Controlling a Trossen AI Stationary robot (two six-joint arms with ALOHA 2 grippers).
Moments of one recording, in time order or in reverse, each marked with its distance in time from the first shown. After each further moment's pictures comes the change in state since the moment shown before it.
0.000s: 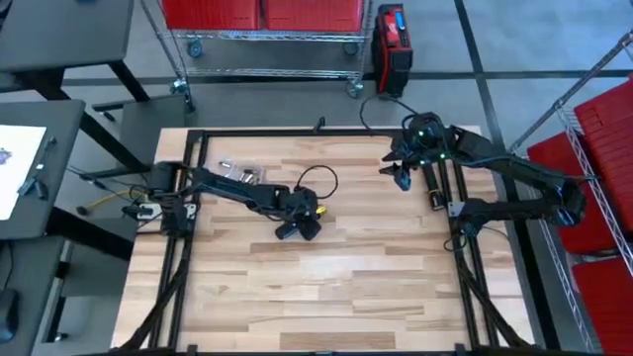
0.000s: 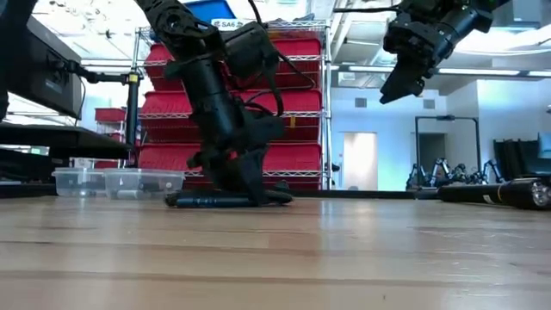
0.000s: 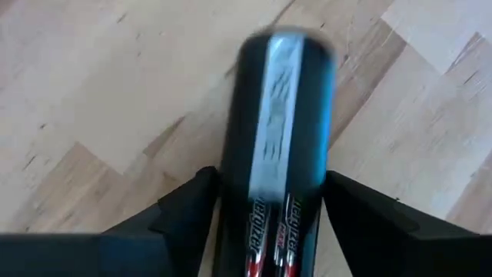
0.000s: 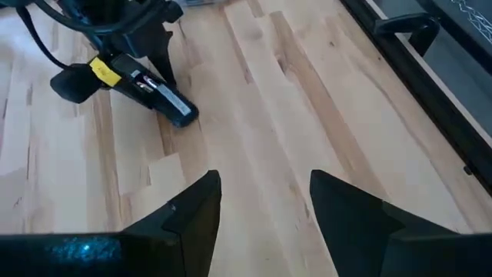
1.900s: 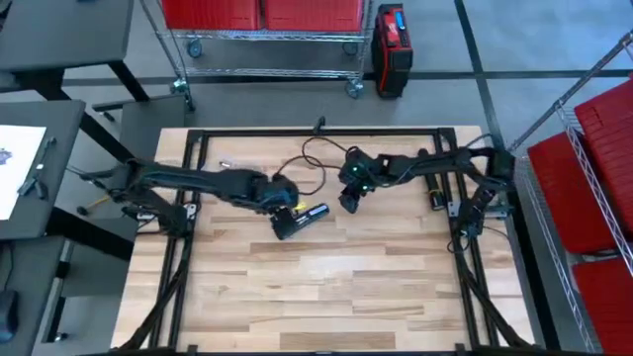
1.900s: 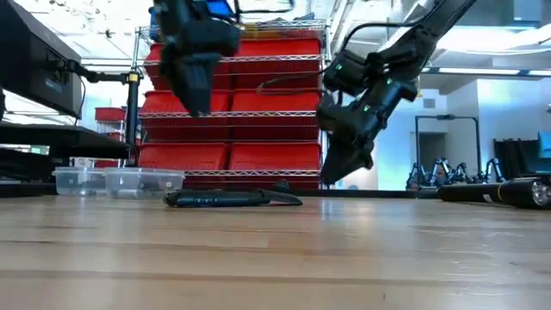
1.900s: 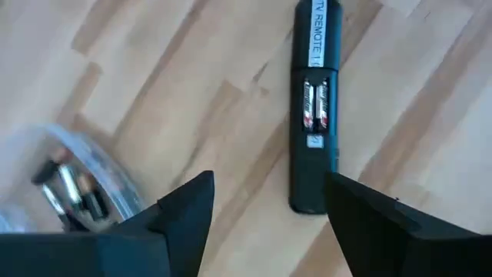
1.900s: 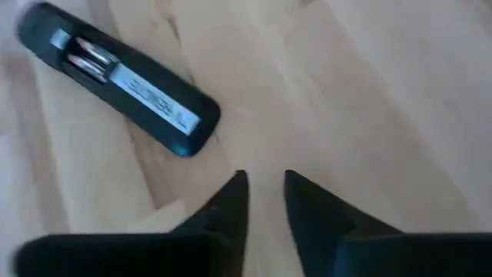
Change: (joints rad) left arm -0.096 -0.369 0.159 -0.649 -0.155 0.026; right arm 0.263 0.690 0.018 0.480 0.095 0.371
